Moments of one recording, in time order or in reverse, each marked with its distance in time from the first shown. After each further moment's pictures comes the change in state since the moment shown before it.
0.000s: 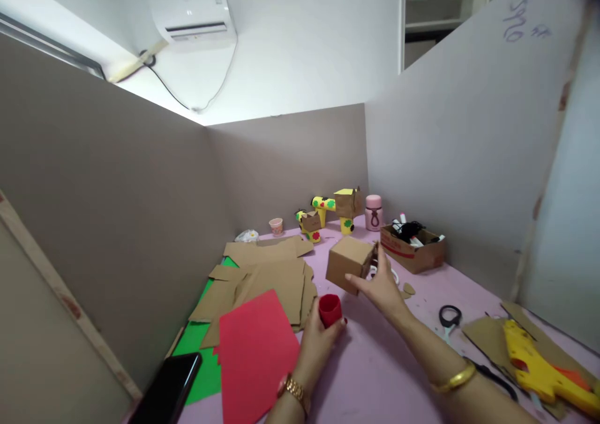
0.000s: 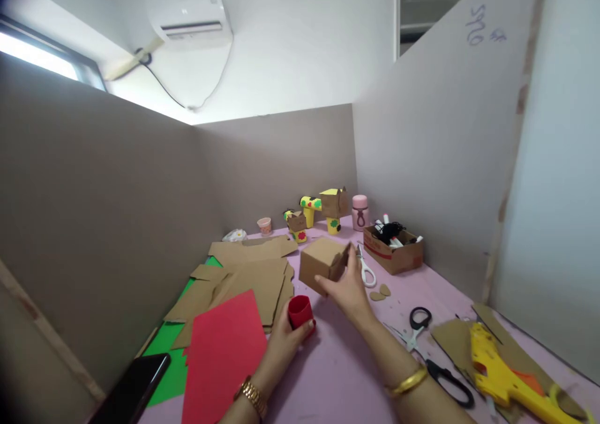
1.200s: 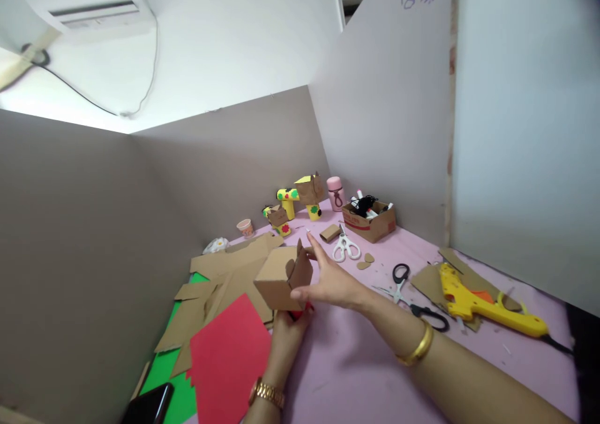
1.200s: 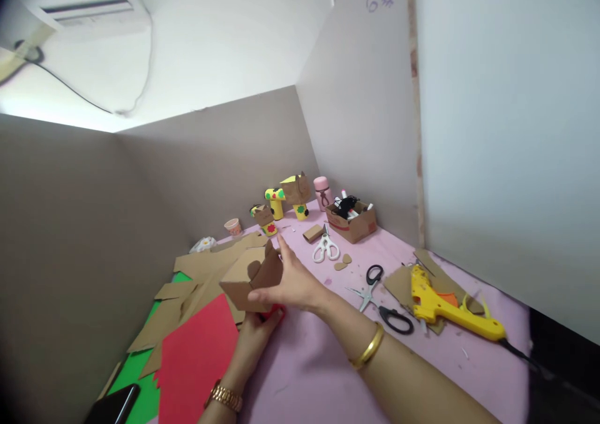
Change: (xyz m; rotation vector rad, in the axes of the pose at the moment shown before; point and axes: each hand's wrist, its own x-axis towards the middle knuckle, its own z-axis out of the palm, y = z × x) left_hand 0.005 0.012 -0.001 0.241 0.016 0.061; right_hand -0.019 -0.040 -0.028 0.260 -0.475 -0.087
